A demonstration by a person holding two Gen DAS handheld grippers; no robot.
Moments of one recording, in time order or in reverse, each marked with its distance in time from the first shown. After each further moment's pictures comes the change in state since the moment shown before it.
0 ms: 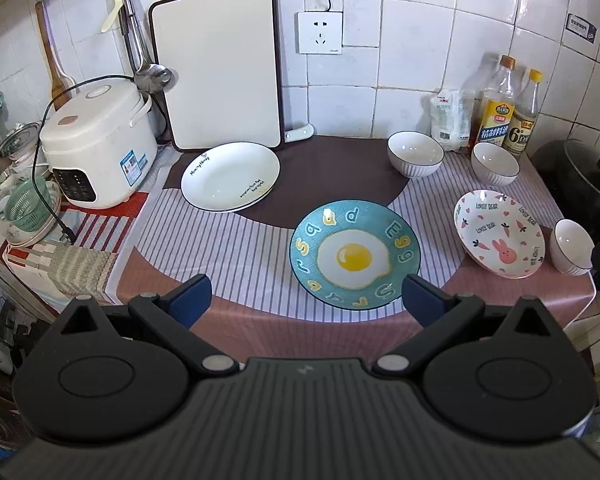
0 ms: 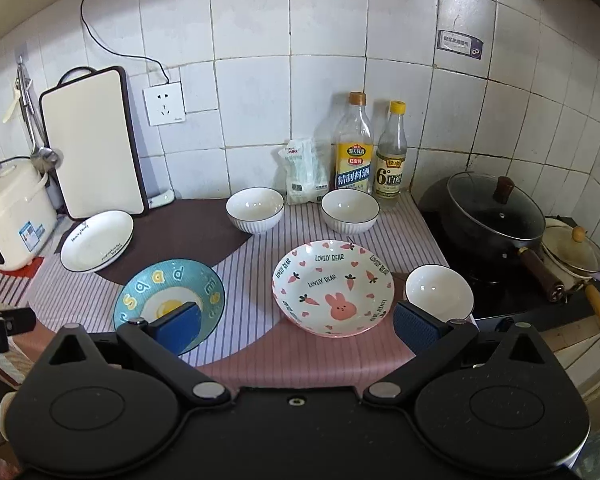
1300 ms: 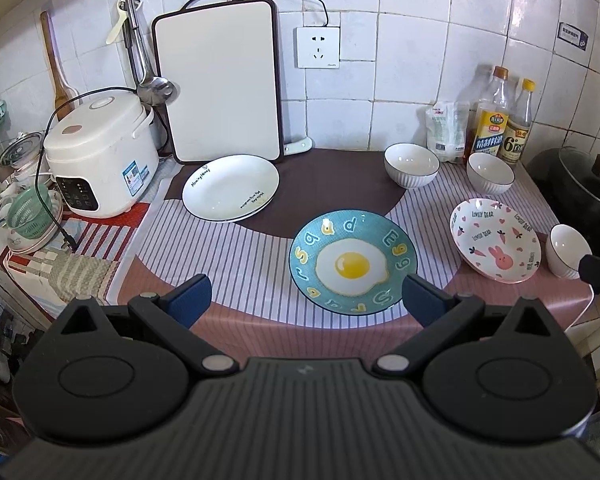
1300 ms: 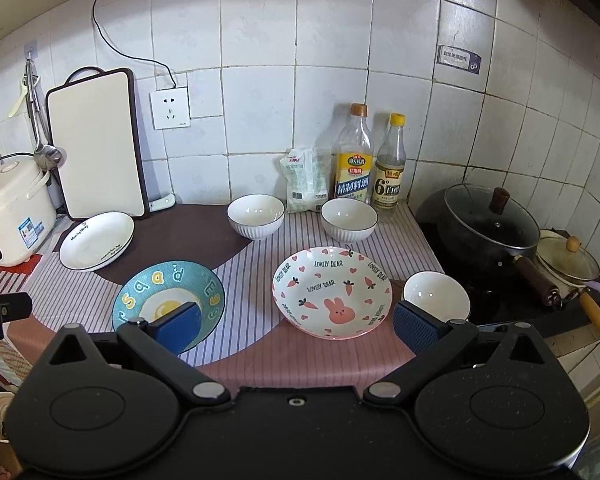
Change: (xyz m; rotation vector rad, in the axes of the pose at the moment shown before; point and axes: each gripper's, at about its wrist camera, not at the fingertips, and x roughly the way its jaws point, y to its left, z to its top) left arm -0.011 0.000 -0.013 0.005 -0.048 -0.007; right arm -0.007 0.011 -0.017 -0.027 -0.042 -0.023
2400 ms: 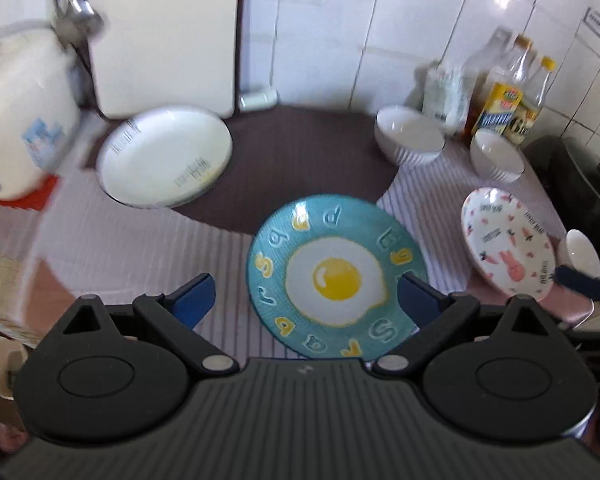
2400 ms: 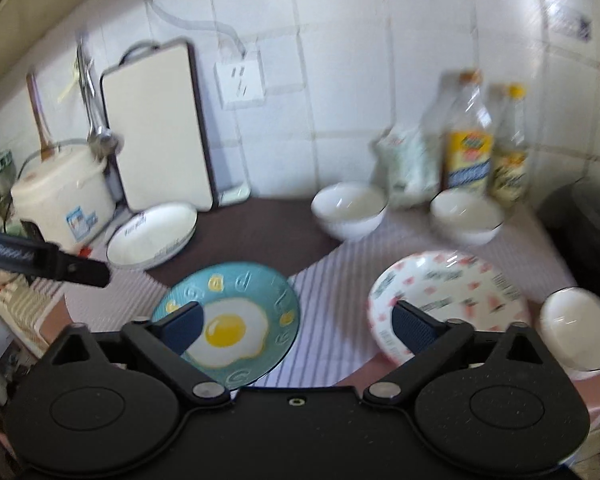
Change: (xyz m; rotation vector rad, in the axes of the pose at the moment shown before) left arm 0.187 0.028 0.026 -0.056 0.162 -0.200; right arm 0.148 0.030 -0.013 -0.042 -0.010 0.307
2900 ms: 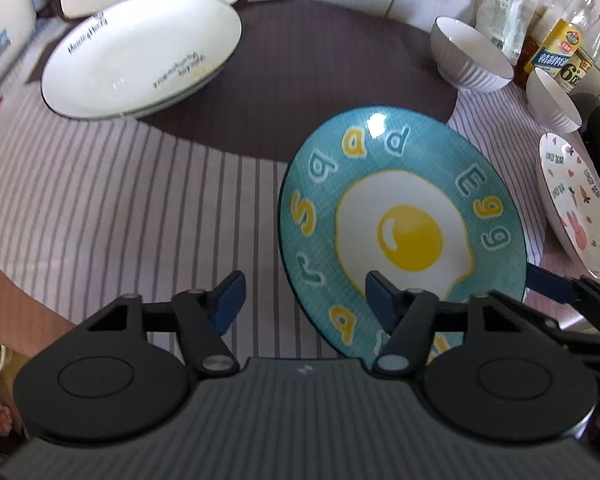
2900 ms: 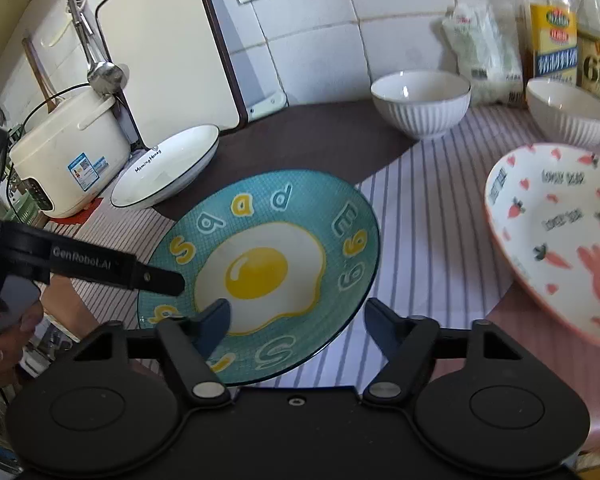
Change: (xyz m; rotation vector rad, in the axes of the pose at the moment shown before) left arm 0.122 0.048 -0.017 -0.033 0.208 -0.050; right arm 0.117 0.018 -0.049 0.087 0.164 0.147
